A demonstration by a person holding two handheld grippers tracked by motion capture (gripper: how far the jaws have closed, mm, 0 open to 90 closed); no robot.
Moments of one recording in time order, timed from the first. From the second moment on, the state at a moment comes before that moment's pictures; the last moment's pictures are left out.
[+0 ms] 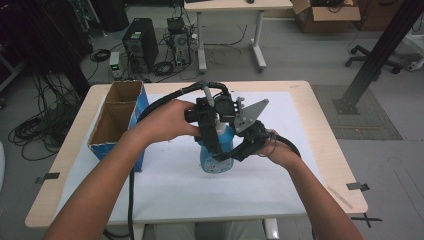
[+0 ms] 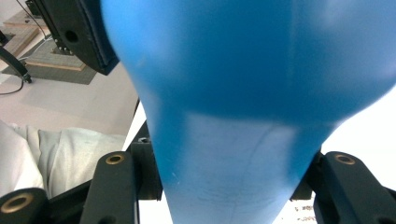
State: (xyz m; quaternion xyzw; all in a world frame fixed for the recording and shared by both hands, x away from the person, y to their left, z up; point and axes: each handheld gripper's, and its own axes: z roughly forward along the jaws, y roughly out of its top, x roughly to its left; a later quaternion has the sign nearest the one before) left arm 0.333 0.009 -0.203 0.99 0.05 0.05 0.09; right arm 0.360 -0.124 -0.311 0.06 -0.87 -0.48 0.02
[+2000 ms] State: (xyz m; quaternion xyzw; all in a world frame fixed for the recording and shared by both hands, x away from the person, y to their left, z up) left arm 0.355 0.035 -0.182 0.98 0.15 0.08 0.07; right arm 0.361 -0.202 -0.298 -0.04 -0.89 -0.44 -0.03
